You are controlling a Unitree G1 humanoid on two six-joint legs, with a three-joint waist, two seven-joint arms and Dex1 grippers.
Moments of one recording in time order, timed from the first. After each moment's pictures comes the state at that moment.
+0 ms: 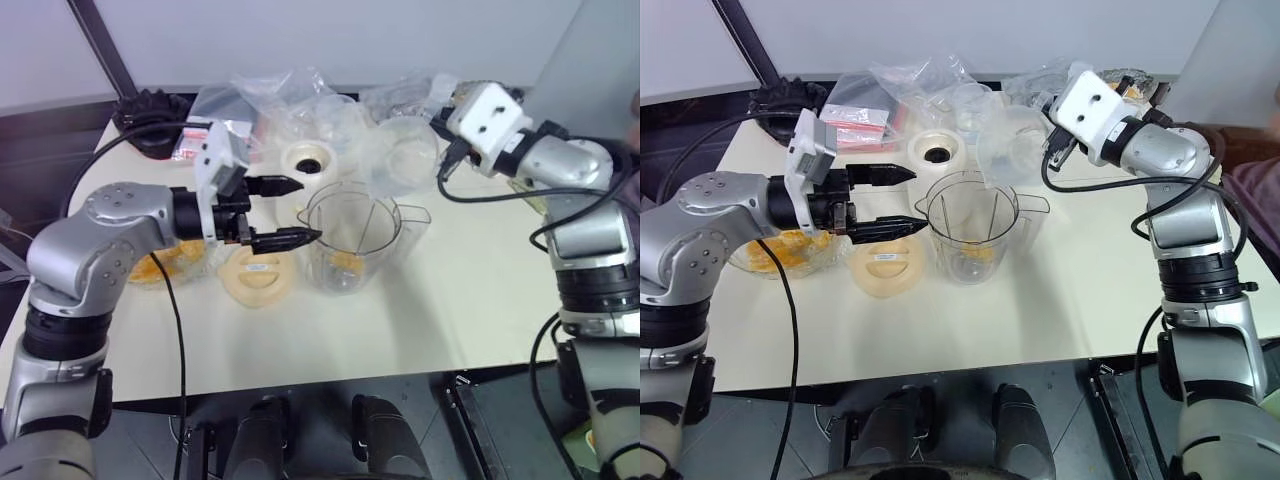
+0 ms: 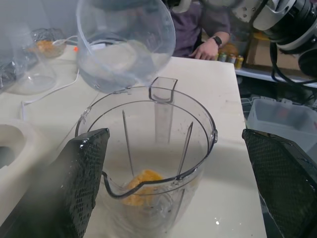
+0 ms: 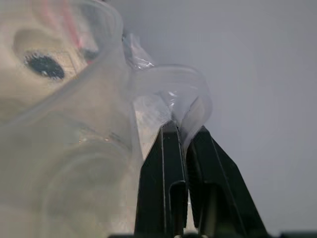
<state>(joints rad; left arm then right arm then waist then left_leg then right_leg) -0.67 0.73 0.01 -0.34 -0.73 0.82 -0.93 -0.83 -0.69 0.00 0.11 0.00 0.22 0.71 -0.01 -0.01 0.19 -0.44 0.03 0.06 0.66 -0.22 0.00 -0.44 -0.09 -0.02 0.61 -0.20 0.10</state>
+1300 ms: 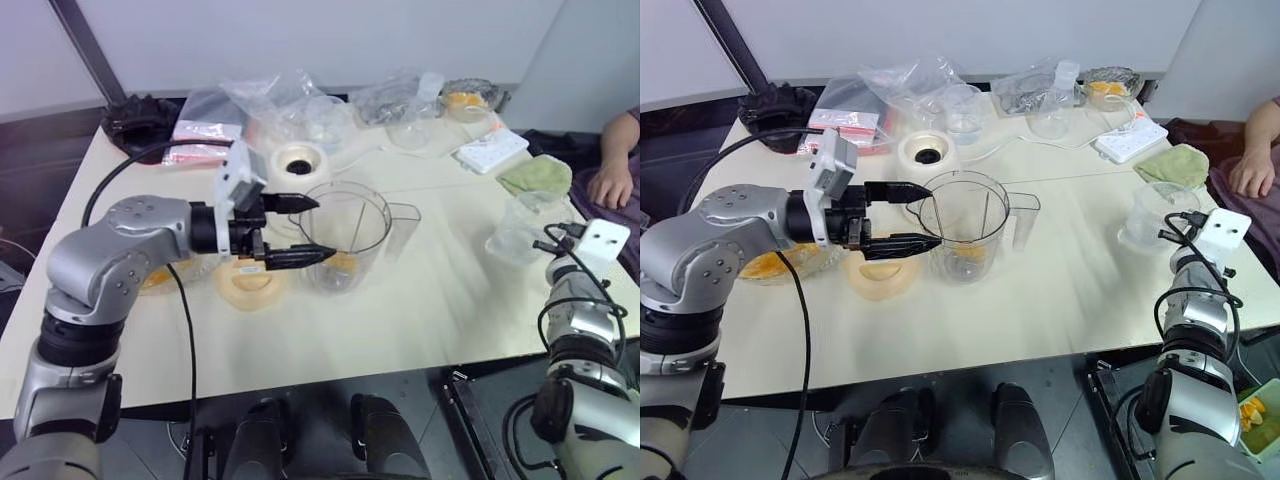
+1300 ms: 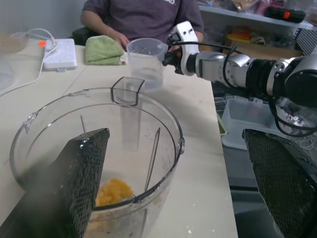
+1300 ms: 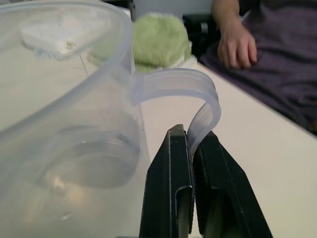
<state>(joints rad) -0.65 0.69 -0.02 -0.39 -0.78 0.89 -0.90 -0.58 -0.55 -0.51 0.95 0.17 -0.06 0.01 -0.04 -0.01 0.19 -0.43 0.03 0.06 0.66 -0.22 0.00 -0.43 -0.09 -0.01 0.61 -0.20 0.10</state>
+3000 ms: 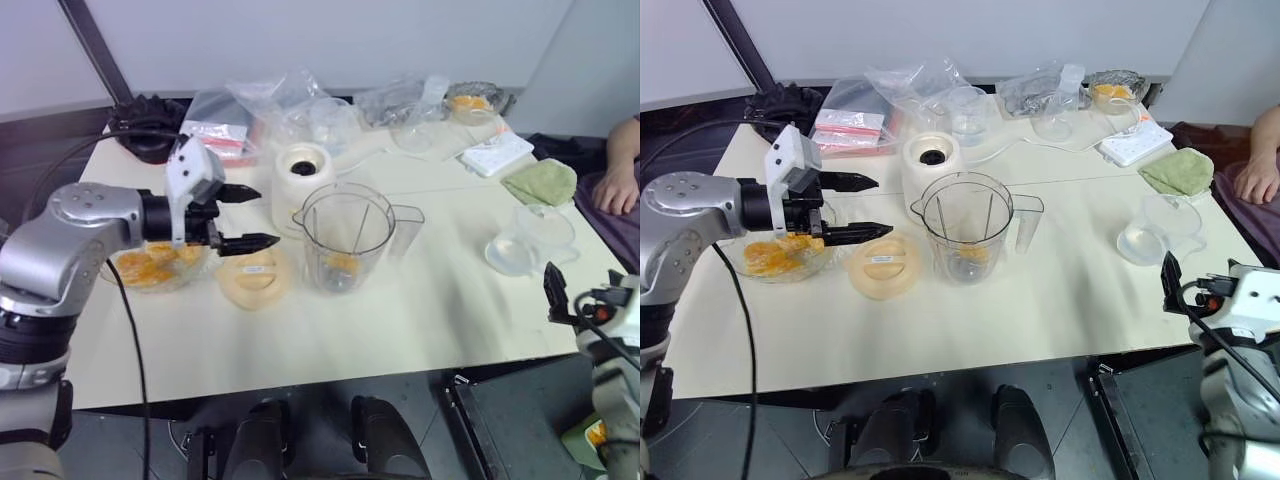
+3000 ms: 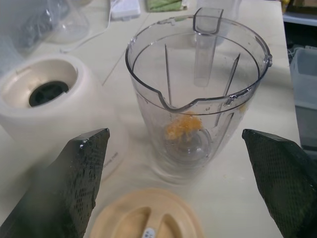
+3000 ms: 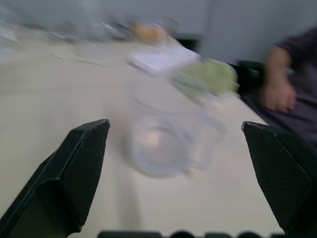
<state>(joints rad) -0.63 0.89 -0.05 -0.21 -0.54 0.67 -1.05 0.34 -0.47 -0.62 -0.56 0.62 0.35 0.22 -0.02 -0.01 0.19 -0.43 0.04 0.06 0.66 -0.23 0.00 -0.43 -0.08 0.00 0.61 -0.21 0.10</state>
